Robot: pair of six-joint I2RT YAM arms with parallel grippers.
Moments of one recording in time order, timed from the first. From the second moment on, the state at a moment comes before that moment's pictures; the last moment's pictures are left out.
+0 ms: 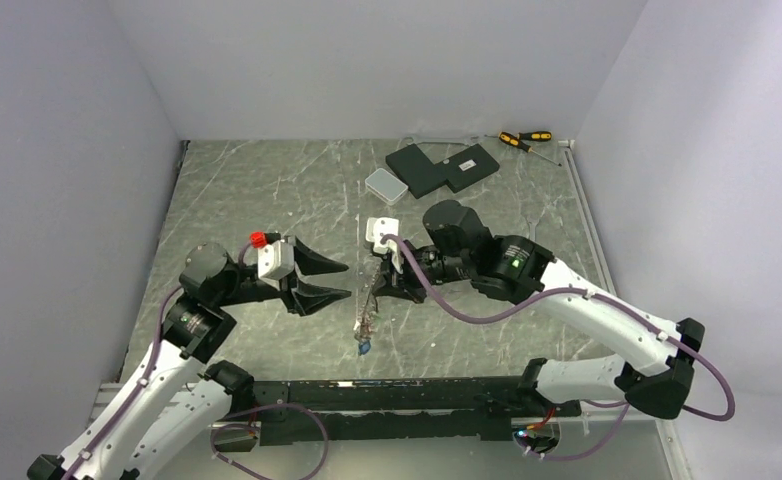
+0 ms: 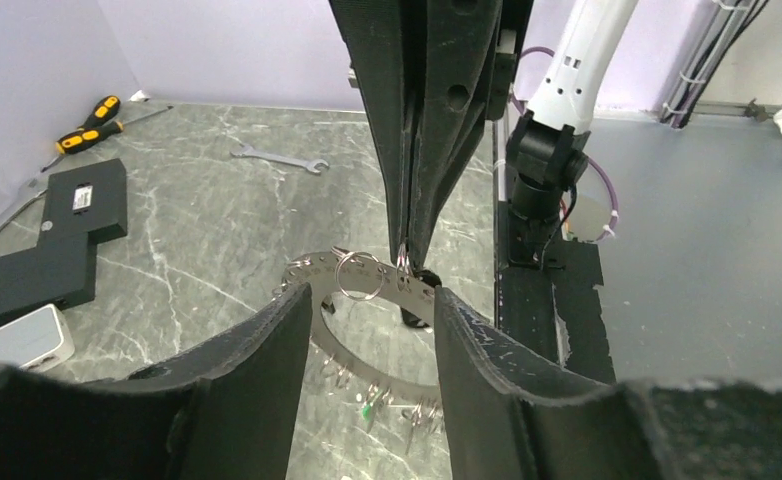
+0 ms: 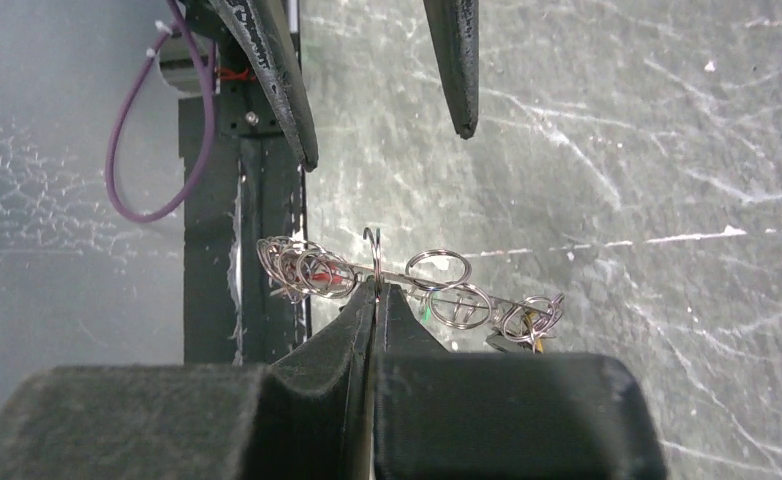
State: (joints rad) left arm -0.50 0.63 0.67 0.04 0.90 -0.03; right arm 1.01 1.19 1.27 -0.59 -0.44 -0.23
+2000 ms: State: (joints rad) left arm -0.56 0.89 0.73 0.06 1.05 -0.07; right arm 1.06 1.47 1.68 -1.08 -0.30 -0.36
